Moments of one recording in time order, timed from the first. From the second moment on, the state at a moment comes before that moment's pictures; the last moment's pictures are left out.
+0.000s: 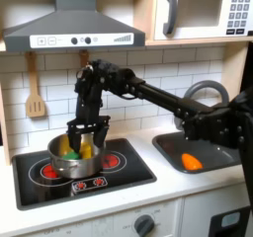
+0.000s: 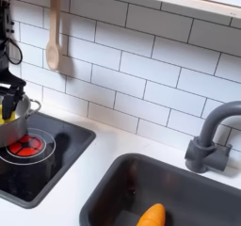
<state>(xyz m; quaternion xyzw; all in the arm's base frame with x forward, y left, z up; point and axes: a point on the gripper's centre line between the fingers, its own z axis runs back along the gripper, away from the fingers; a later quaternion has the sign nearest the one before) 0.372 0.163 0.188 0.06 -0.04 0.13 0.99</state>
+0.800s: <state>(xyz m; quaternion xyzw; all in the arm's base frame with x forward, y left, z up) 0.372 0.167 0.170 0.07 -0.02 0.13 0.99</state>
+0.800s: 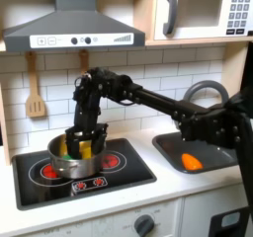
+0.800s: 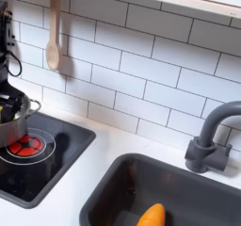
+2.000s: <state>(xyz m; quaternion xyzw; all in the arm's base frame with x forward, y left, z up) 0.368 0.163 0.167 0.08 -0.02 0.12 0.99</state>
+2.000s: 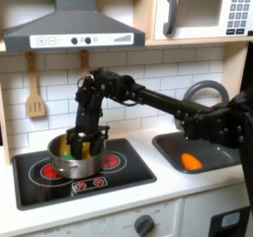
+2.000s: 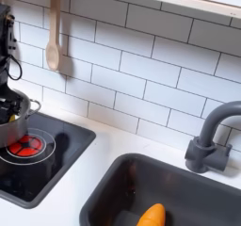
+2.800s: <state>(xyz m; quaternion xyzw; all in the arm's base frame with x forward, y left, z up) 0.364 0.158 0.166 0.06 -0.02 0.11 0.99</state>
